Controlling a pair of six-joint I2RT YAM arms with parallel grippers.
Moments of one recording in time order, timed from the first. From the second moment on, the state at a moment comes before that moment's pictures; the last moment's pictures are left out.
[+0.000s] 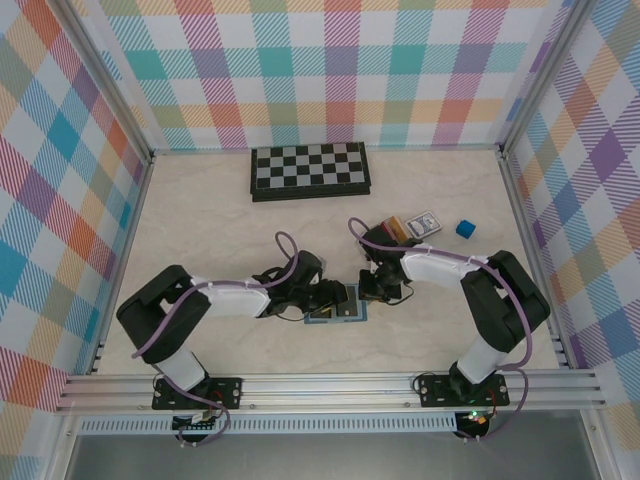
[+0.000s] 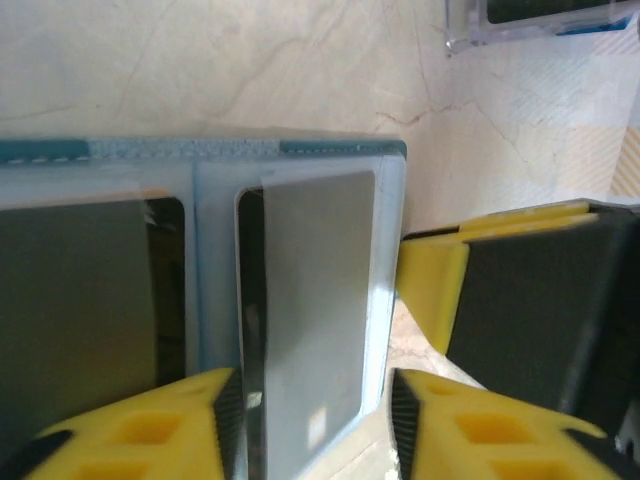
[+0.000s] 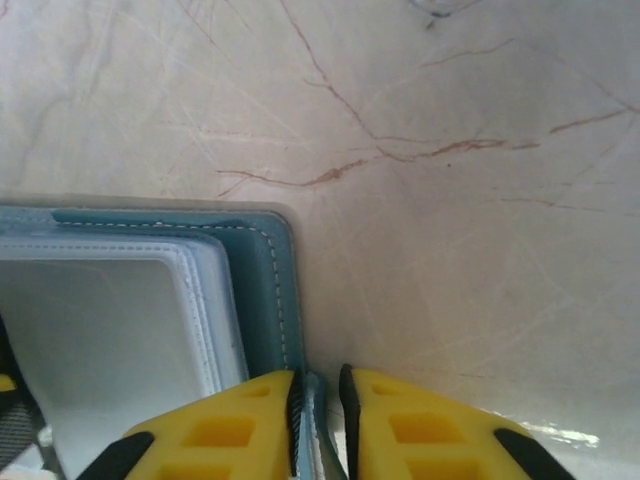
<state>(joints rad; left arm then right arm) -0.85 1.62 0.70 0.10 0.31 -1.11 0.64 1.65 0.90 -0.61 -0.19 0.66</state>
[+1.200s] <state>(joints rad) -0.75 1.54 0.75 -0.31 0.20 -1.02 0.64 1.59 0.91 -0.71 -0.12 0.63</state>
